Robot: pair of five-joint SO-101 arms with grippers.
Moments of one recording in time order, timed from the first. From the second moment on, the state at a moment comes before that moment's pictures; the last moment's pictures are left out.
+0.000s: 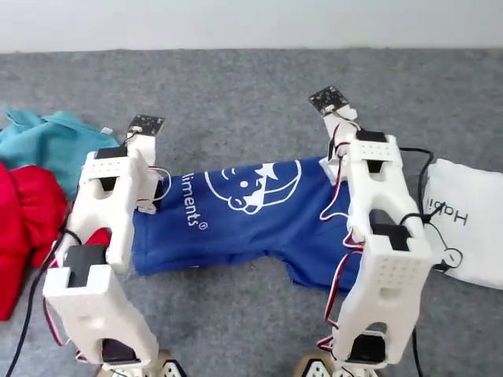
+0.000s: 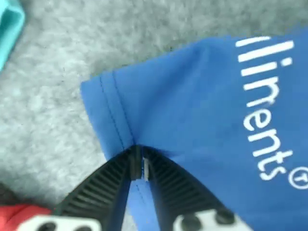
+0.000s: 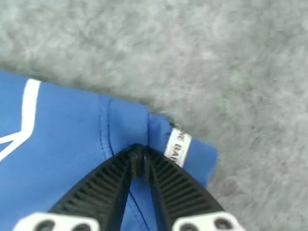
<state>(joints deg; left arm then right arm) -8.8 18.2 14.1 66.5 -9.5 2.1 34.6 -8.4 50.5 32.0</state>
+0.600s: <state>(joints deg) 0.1 -6.6 14.1 78.4 -12.5 1.2 22.2 -22.9 85.1 32.1</state>
